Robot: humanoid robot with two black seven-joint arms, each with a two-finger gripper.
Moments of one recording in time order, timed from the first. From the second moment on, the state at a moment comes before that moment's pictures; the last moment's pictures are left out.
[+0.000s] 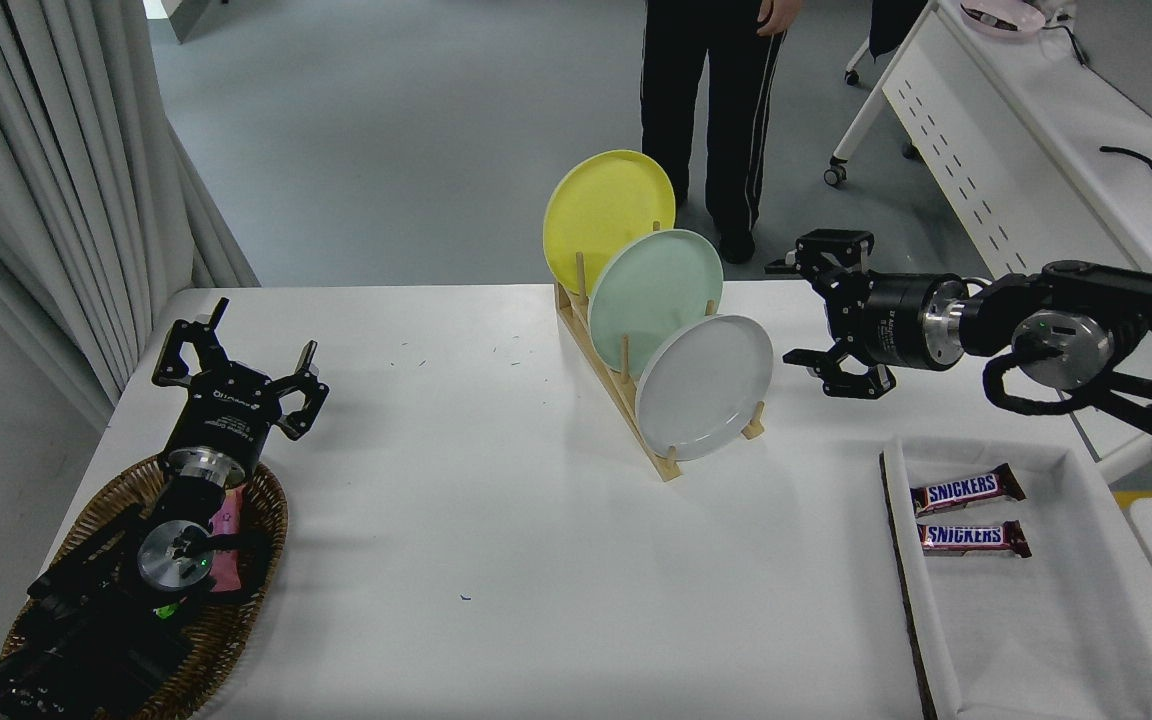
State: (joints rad) left arm -0.51 0.25 -1.06 -0.52 0.07 -0.57 -0.44; right arm 1.36 -0.54 -0.23 1.02 0.24 0.17 -0.15
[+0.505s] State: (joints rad) left arm -0.51 0.25 -1.06 -0.52 0.07 -0.57 -0.44; right arm 1.34 -0.35 -0.15 0.85 0.24 0.06 -0.22
